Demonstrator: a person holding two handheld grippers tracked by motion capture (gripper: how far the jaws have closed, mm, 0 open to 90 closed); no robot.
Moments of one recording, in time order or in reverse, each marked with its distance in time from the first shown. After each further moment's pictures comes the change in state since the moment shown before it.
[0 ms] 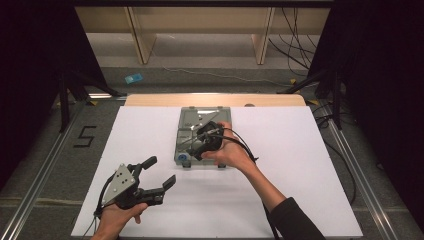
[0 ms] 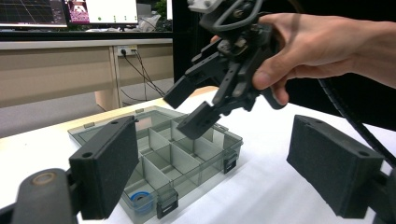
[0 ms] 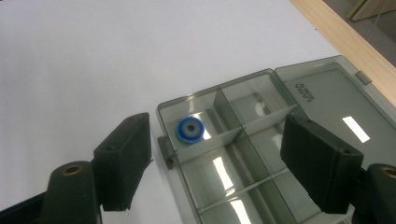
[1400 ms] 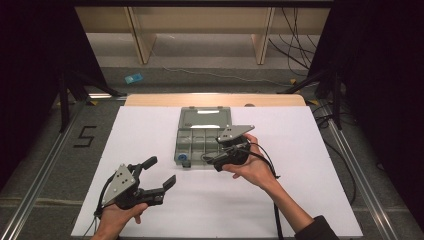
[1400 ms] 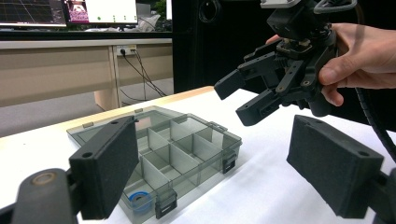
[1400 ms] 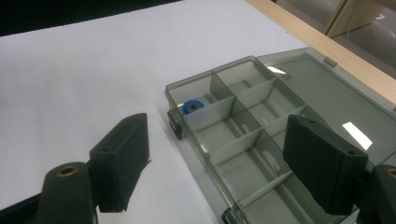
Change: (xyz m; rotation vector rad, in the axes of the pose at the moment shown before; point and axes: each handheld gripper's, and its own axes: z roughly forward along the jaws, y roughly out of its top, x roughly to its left) left arm -0.001 0.001 -0.001 0.013 0.007 -0.002; right arm 0.010 -0.053 -0.049 -0.148 -0.031 0.083
